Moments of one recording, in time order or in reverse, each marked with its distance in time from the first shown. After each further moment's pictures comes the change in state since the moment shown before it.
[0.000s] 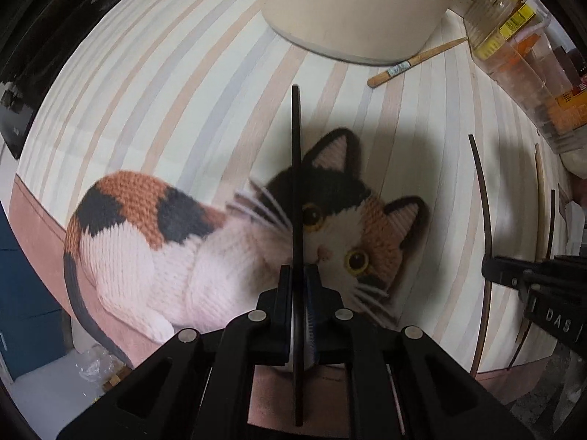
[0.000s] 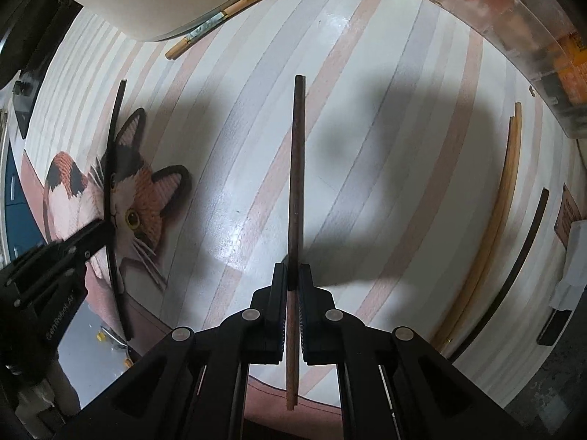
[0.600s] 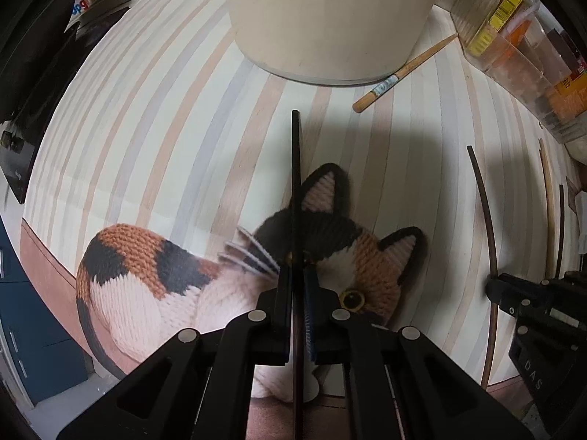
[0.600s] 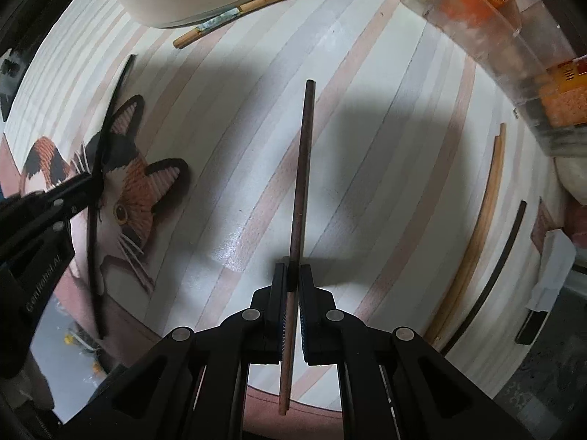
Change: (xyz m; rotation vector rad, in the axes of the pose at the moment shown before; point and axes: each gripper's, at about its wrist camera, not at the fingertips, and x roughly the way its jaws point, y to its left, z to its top) left arm -0.006 -0.031 0.031 0.089 -0.038 0.052; right arm -0.002 0.037 -0.004 -0.028 -0.061 -0.150
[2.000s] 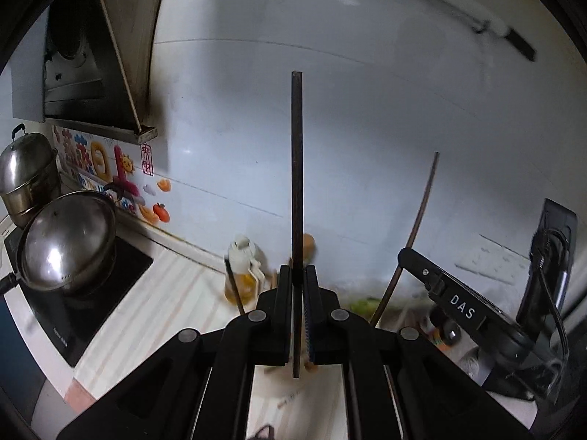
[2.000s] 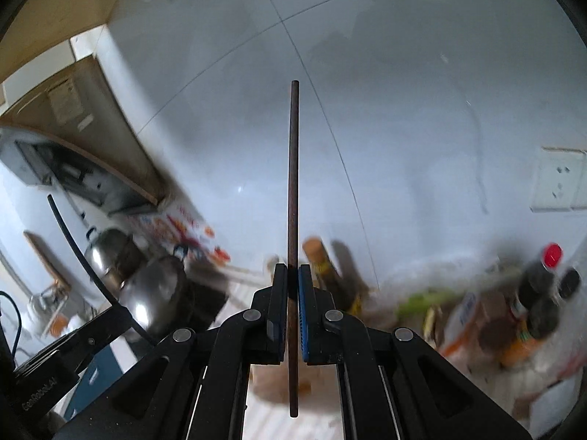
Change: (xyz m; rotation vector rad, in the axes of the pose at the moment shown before) left arm -0.344 0.063 0.145 -0.101 -0.776 -0.227; right arm -0.349 -0.054 0.078 0.238 -1.047 0.372
